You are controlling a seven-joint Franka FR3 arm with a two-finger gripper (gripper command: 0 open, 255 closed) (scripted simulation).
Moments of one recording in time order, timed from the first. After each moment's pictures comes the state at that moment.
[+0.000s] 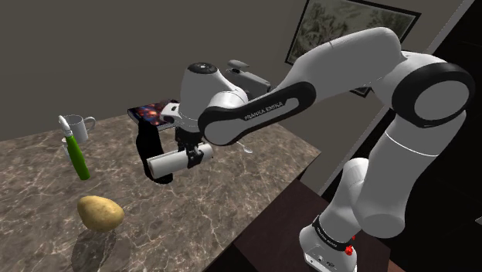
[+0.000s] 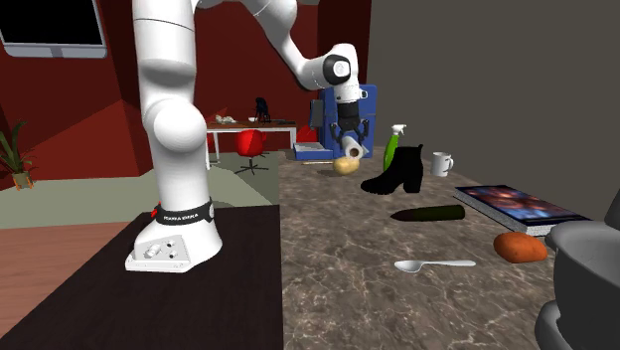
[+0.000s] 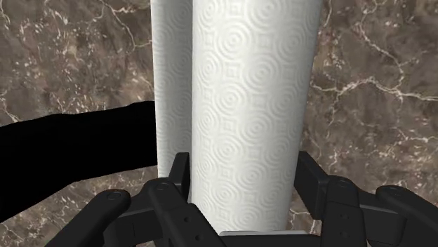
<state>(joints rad) 0.50 0.09 0.02 -2.16 -0.11 2.34 -0.86</state>
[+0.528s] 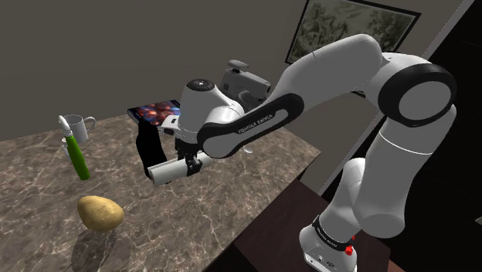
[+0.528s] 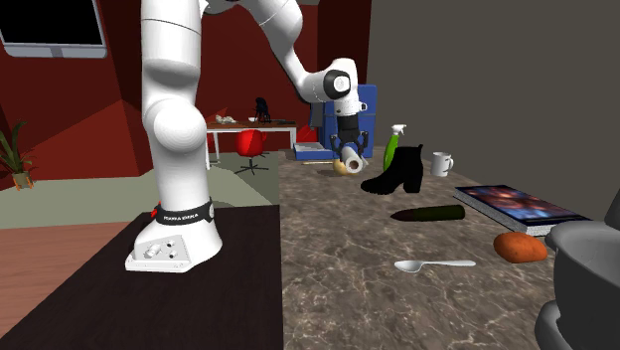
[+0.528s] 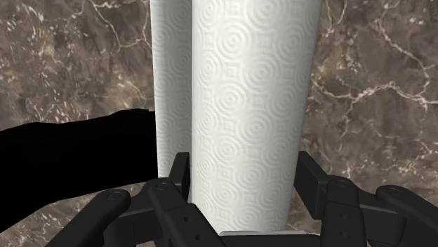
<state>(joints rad) 0.50 0.15 0.01 -2.19 -0.12 2.44 -0.85</state>
